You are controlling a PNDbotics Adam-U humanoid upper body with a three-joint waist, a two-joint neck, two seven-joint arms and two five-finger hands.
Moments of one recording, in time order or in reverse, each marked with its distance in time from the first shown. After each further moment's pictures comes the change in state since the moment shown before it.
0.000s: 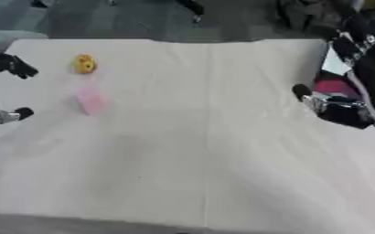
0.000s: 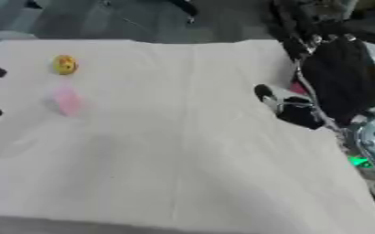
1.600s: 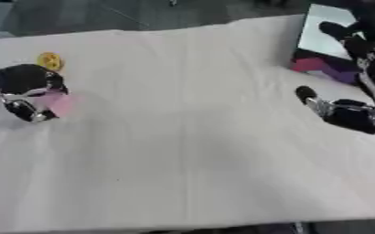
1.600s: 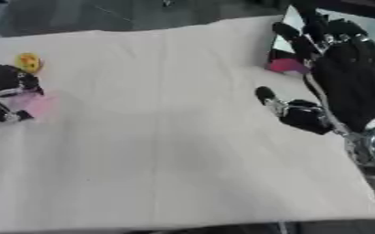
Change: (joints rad) left arm -0.185 -0.098 -0.012 0.354 -0.834 -0.021 0.428; right arm -0.045 0.031 0.027 0.000 -0.041 -0.015 -0.022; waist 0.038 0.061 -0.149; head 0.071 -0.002
